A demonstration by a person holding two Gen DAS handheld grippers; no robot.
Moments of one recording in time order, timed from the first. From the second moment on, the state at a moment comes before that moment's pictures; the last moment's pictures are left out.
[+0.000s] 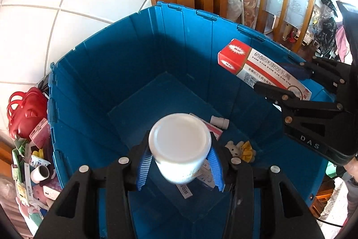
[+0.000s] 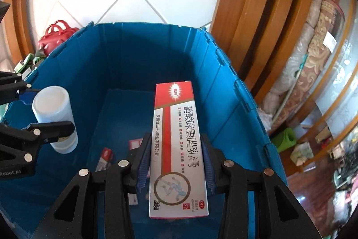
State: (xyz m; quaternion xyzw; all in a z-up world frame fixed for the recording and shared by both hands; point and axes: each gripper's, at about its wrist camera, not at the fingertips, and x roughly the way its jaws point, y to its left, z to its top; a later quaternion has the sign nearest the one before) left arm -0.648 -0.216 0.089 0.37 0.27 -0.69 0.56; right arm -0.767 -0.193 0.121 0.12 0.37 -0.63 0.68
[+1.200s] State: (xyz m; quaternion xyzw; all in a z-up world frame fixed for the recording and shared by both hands) left arm -0.494 -0.086 0.117 0.18 0.19 -0.64 0.72; right arm -0.666 -0.111 0.176 0.11 0.23 -0.58 0.78
